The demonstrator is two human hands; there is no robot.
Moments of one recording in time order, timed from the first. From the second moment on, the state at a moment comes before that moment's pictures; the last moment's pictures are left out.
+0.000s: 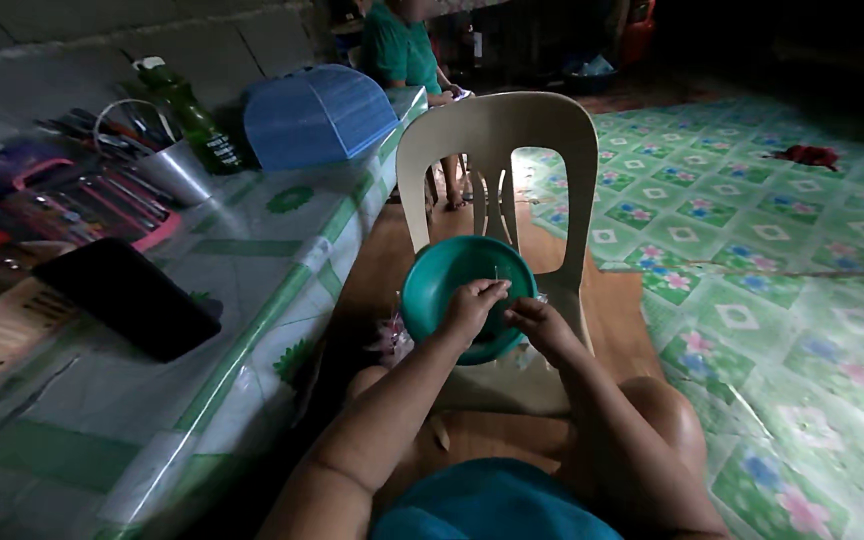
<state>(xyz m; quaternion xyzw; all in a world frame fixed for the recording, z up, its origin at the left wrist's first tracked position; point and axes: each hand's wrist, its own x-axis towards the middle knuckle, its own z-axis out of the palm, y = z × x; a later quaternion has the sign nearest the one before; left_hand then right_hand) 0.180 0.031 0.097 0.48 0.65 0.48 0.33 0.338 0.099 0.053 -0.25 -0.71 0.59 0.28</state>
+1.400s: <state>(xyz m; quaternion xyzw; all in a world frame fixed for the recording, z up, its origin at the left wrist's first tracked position) 0.176 0.007 0.053 0.38 0.66 0.55 0.35 0.310 0.075 0.034 -0.31 -0.70 0.61 0.23</state>
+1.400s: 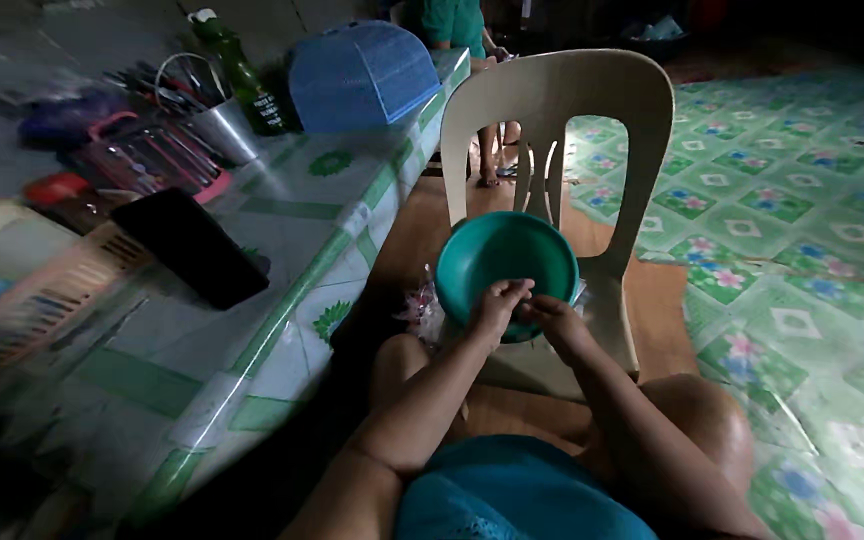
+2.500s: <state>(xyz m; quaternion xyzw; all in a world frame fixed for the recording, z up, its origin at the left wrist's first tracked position) 0.185 -0.003 0.057 0.33 0.65 0.56 0.39 0.320 0.075 0.044 -0.28 -0.79 0.53 0.16</state>
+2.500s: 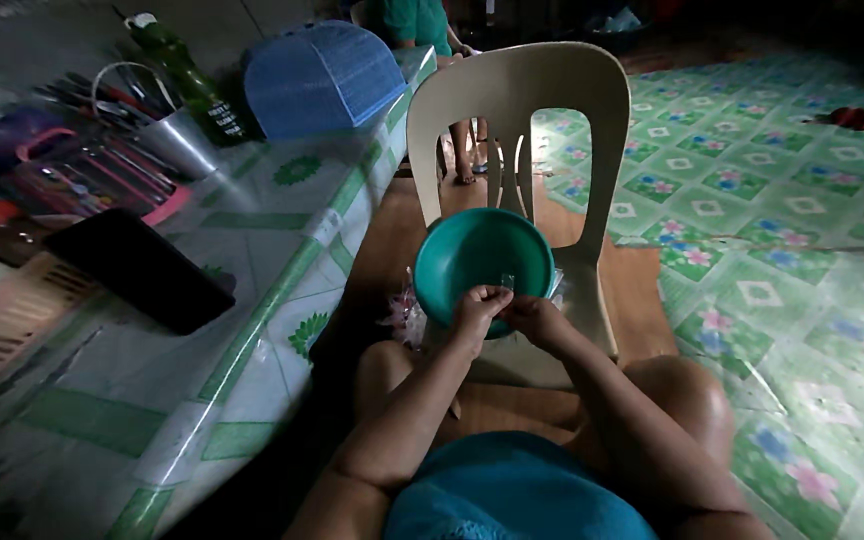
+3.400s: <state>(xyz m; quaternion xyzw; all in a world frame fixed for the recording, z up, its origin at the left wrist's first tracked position) 0.194 -0.004 0.064 0.49 0.75 0.40 0.19 0.350 0.087 0.048 -0.24 -0.80 0.24 0.50</state>
